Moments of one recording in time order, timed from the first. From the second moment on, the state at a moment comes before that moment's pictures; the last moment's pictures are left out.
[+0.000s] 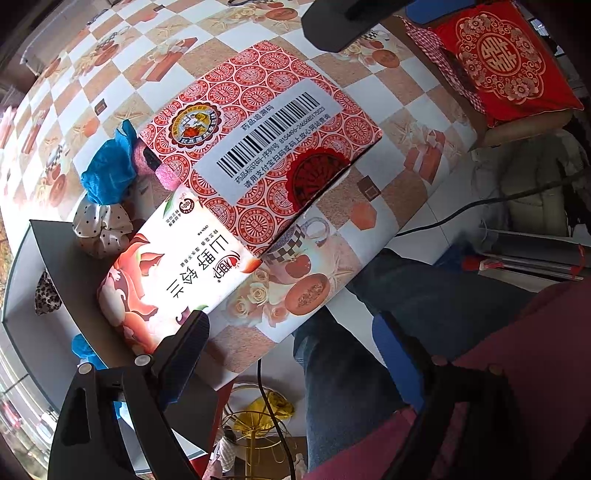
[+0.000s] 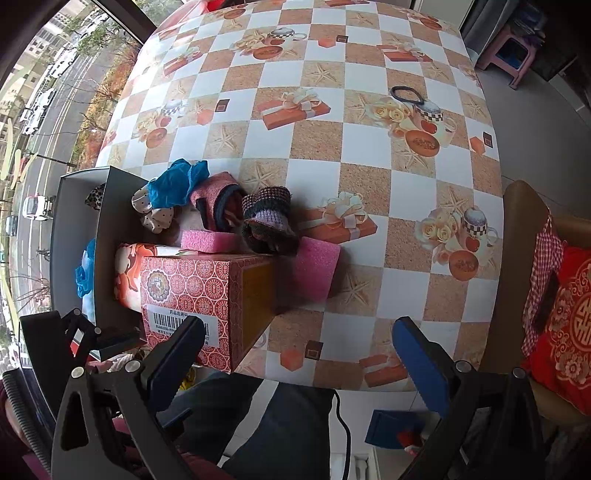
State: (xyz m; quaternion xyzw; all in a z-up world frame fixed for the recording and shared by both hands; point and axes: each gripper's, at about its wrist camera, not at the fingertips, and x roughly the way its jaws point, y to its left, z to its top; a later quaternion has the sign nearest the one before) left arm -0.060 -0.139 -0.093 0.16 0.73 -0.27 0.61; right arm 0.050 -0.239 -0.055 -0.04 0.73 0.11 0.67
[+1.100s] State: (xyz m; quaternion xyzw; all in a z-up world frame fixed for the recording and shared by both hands) left arm 0.076 -0.053 -0.099 0.15 0.70 -0.09 0.69; right arm 0.130 -0.200 -0.147 -0.05 0.79 0.15 0.60
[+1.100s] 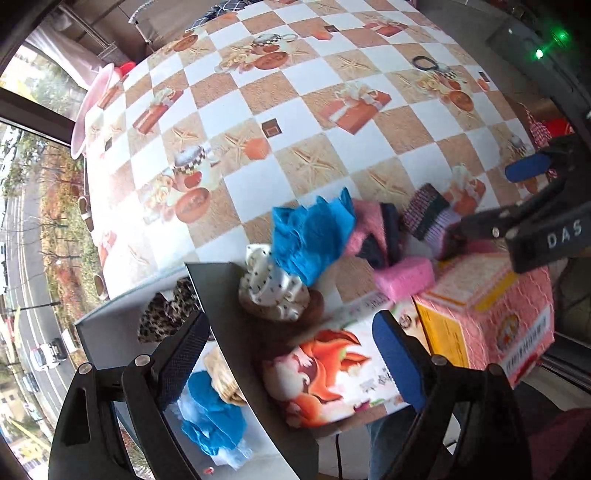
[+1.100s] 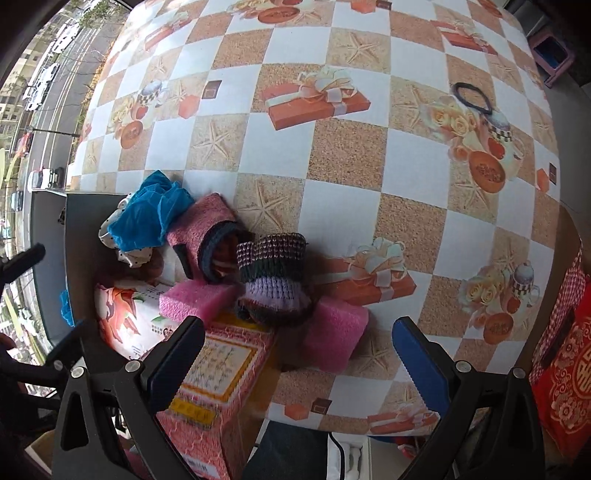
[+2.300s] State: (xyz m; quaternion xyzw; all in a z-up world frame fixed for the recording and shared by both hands) left arm 0.139 -0.052 -0.112 0.06 0.69 -0.12 0.71; right arm 0.125 -0.278 -0.150 0.09 0.76 0.16 0.62
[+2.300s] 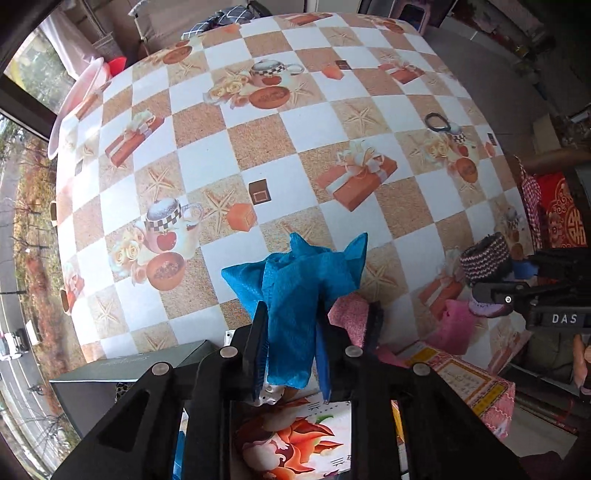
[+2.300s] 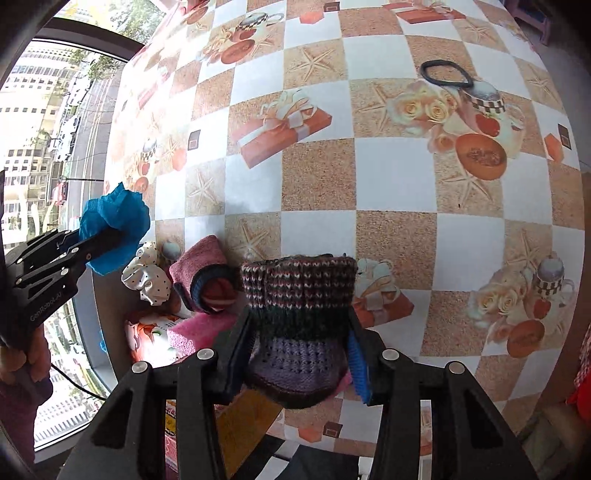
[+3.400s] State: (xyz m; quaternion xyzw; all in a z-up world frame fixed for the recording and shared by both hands) left arm -0.007 -0.005 -0.039 -0.02 0.67 -0.11 0.74; right arm 0.055 -0.186 -0.019 0.02 0.71 0.23 0.66
